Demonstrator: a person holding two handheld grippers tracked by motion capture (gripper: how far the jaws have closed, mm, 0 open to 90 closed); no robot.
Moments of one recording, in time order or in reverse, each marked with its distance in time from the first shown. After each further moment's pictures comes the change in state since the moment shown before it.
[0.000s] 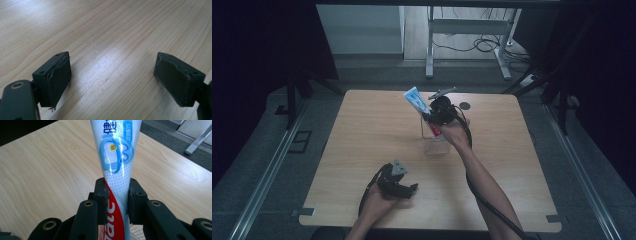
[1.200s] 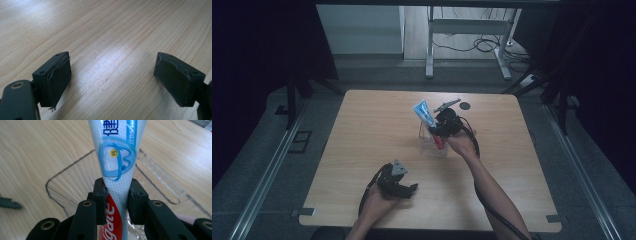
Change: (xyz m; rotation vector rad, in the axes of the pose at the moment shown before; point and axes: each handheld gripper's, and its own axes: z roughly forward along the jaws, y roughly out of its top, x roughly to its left) left arm 0.000 0.000 0.000 0.002 -0.002 0.004; right arm -0.004 -0.039 0.001 0.111 0.041 -0.003
